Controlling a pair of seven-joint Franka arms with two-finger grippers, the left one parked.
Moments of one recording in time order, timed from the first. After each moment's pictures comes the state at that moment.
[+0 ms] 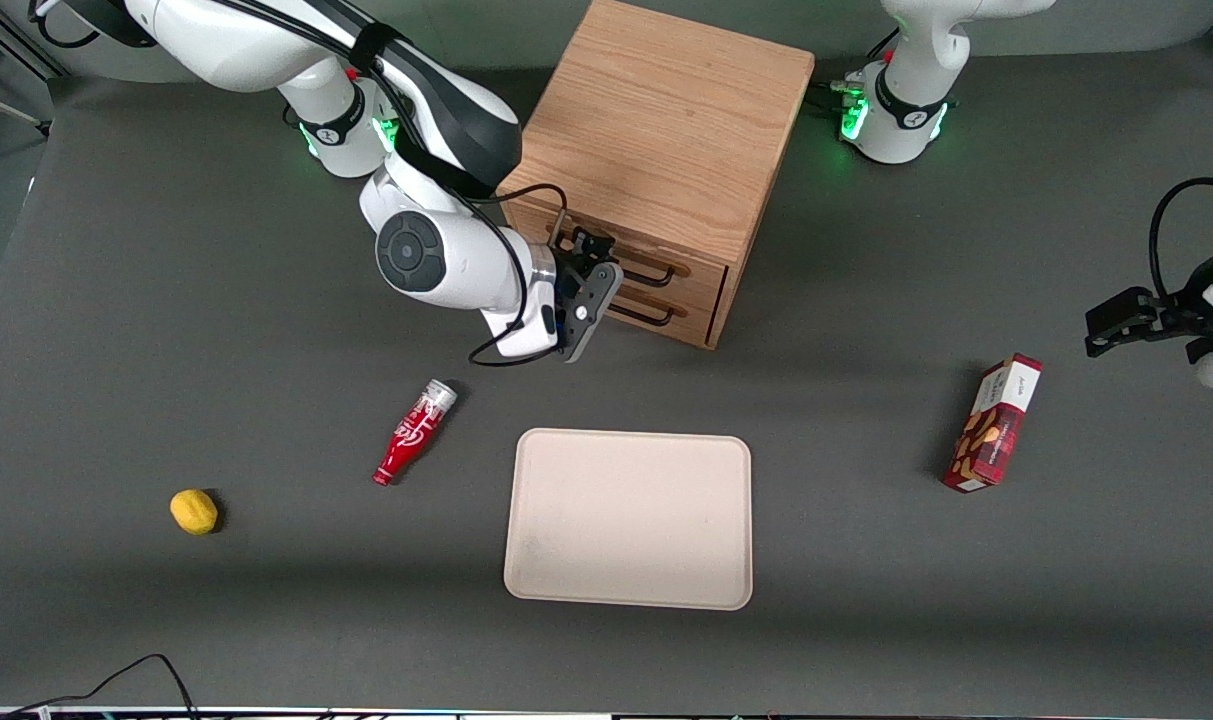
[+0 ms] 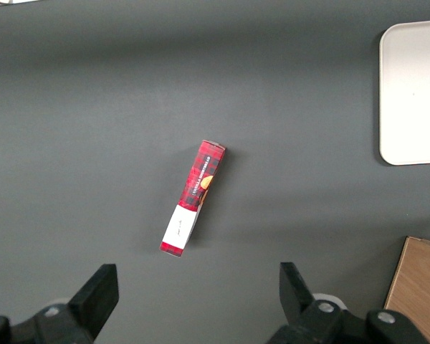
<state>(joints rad) 0.05 0.51 0.72 -1.63 0.21 2.04 -0.27</state>
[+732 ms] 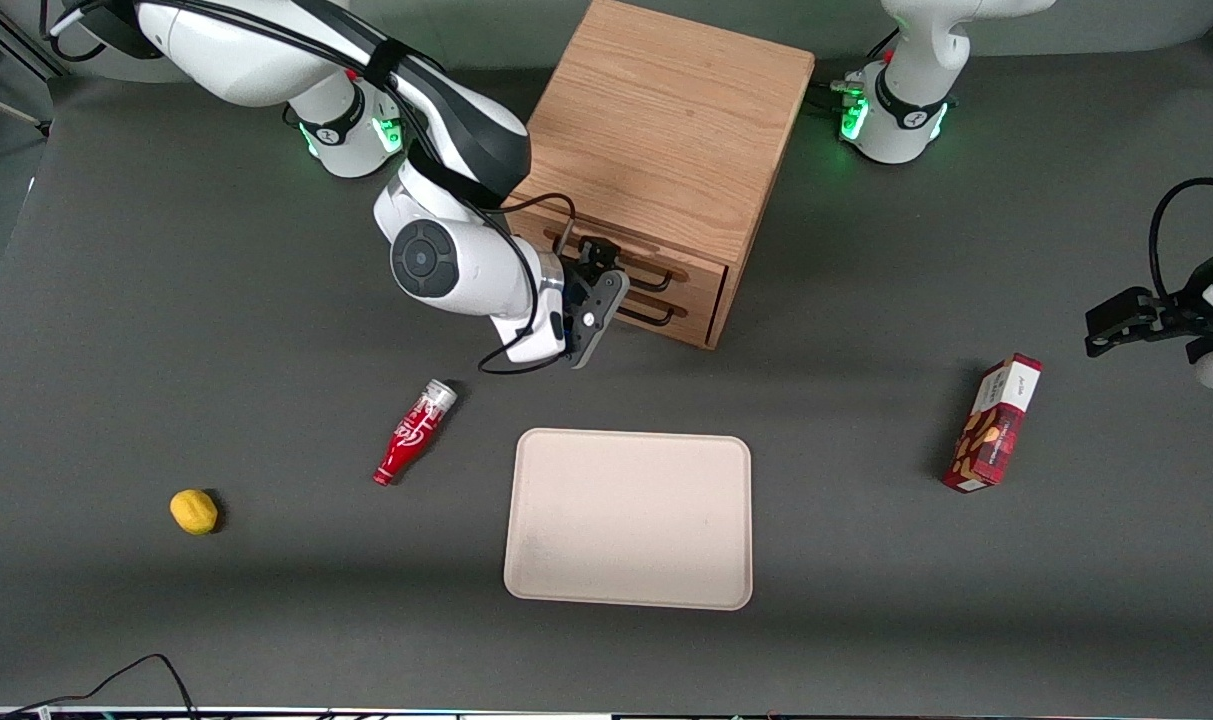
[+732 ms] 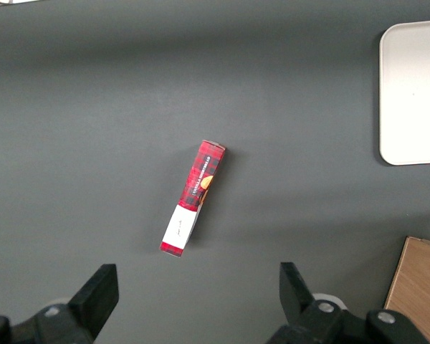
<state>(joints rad) 0.05 0.57 0.73 -1.64 0.15 2.12 -0.26</state>
